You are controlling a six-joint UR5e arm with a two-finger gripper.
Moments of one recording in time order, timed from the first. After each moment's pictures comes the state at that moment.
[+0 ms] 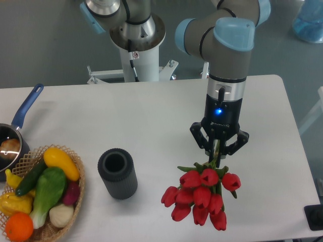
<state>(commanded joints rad) 2.61 -1.86 -1.55 -0.80 1.20 0.90</state>
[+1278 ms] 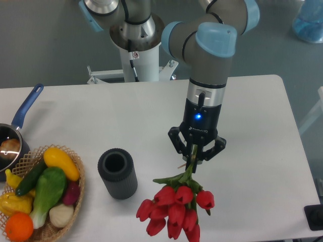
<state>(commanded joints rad) 2.53 -1.85 -1.57 -0.77 1.13 0.79</state>
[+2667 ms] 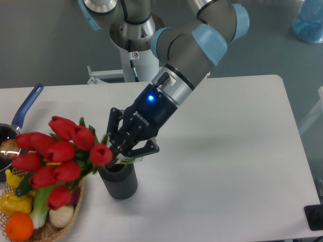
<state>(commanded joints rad) 2.49 -1.87 -1.63 -0.67 0.44 1.04</state>
